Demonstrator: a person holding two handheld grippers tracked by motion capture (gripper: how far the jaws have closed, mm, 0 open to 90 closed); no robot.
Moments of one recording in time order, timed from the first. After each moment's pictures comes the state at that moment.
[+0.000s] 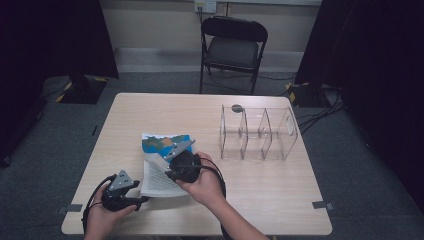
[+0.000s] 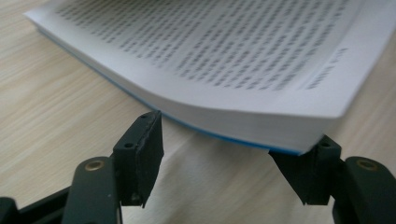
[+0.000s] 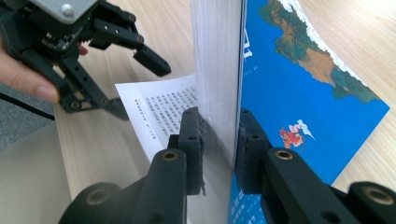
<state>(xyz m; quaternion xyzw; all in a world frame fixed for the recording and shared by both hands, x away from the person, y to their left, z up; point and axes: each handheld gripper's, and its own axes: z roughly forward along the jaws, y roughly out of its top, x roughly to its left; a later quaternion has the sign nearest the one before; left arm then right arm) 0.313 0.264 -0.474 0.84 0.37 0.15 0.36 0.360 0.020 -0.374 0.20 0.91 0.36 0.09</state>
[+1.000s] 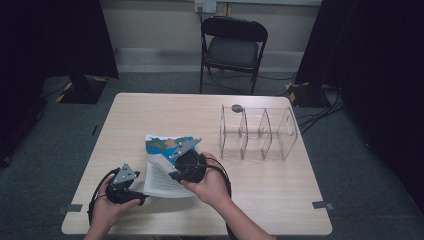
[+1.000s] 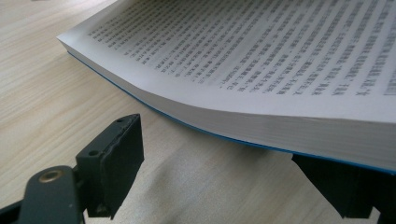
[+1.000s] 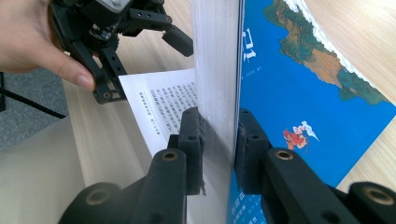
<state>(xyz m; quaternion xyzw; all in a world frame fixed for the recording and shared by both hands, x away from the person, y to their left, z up) 0.335 0.259 -0.480 0.84 0.35 0.17 0.38 0.359 0.008 -0.369 0.21 0.91 0.36 0.07</state>
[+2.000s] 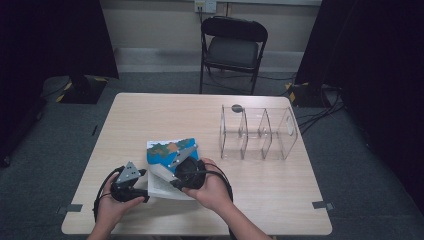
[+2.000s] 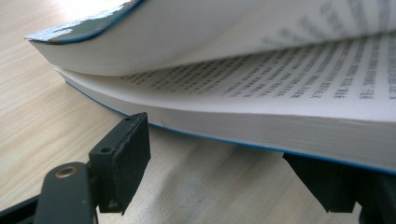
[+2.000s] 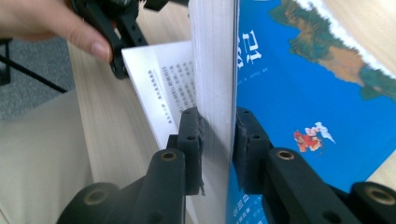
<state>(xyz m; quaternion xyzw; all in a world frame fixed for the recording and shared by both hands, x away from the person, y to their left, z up) 0.338 0.247 -0.477 0.83 0.34 0.17 0.41 0.350 0.009 -0.386 0.17 0.93 0.33 0.06</state>
